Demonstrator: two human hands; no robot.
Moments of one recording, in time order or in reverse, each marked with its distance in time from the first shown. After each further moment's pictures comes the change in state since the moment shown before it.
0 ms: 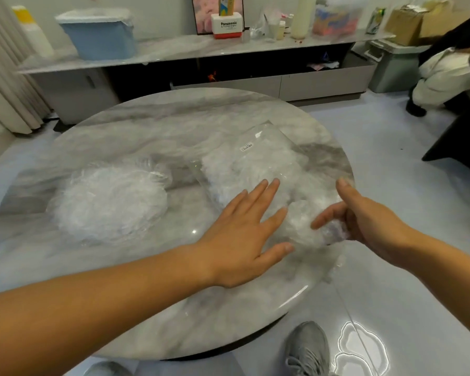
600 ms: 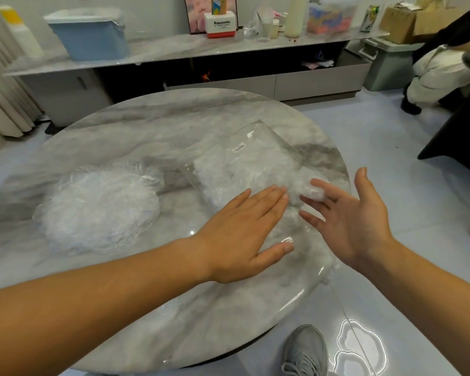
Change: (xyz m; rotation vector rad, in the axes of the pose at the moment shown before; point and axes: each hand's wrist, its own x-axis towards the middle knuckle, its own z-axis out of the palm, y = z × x) left_hand 0.018 -0.005 -0.005 0.053 0.040 0.108; right_hand 0.021 0.003 0.027 0.907 0.216 -0.029
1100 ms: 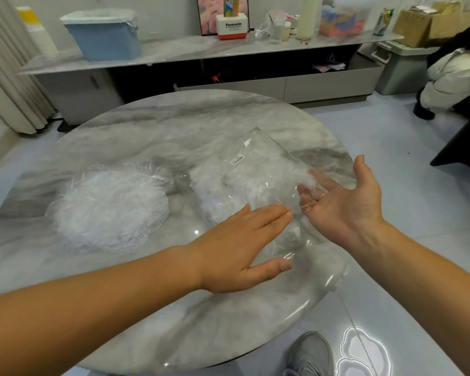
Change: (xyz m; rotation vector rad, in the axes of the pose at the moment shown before) left_hand -0.019 -0.015 0.005 -0.180 -0.017 0.045; right_hand 0.025 -0.012 0.037 0.383 0.043 0.158
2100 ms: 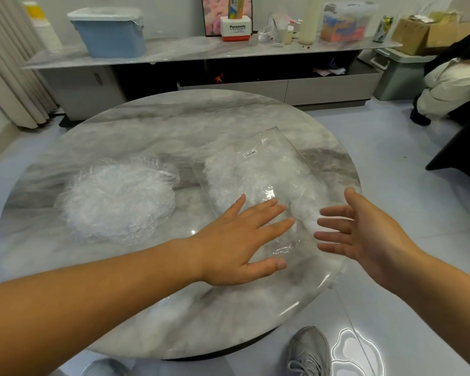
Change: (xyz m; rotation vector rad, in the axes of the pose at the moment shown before) left_hand -0.014 -0.003 -0.001 0.127 -0.060 -0.002; right_hand -0.061 0.002 -0.020 -0.877 0.177 -0.007
